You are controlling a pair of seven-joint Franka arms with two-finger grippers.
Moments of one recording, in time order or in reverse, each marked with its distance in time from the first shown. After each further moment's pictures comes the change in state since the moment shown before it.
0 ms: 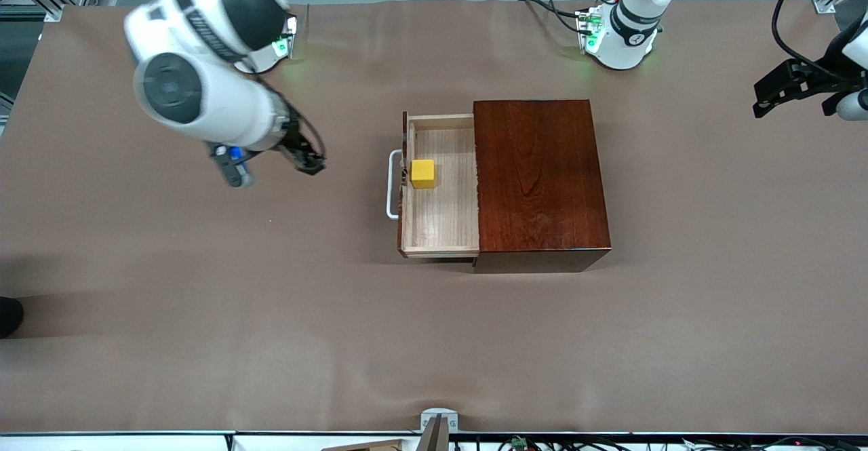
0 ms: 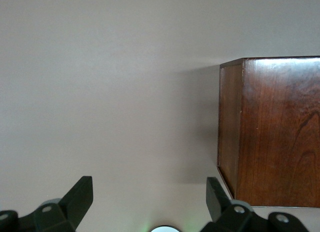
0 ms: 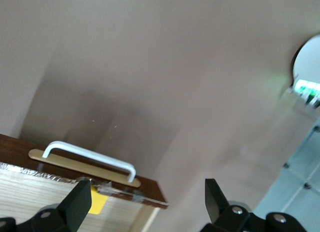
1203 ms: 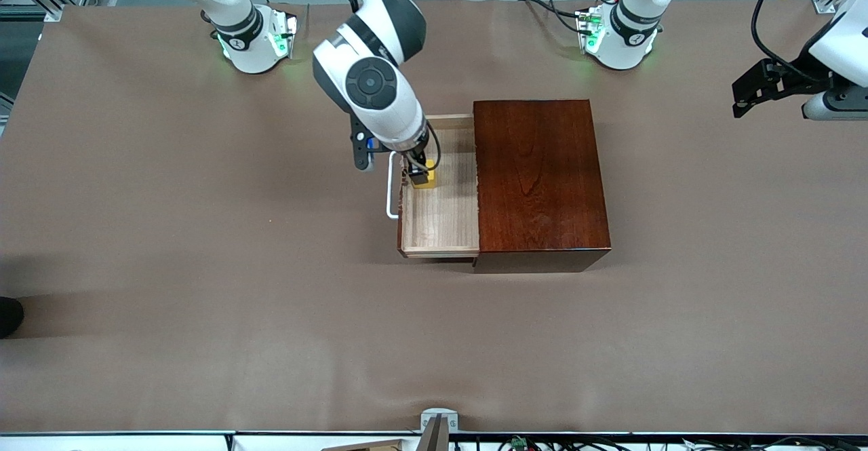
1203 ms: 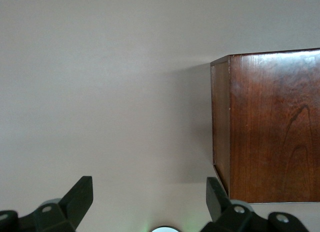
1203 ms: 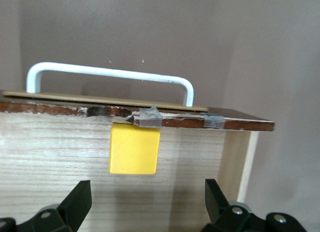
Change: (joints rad) left arm 0.000 0.002 -0.038 0.000 0.000 0.003 0.000; right arm 0.264 0.211 -0.002 -0.017 -0.004 0.424 0.529
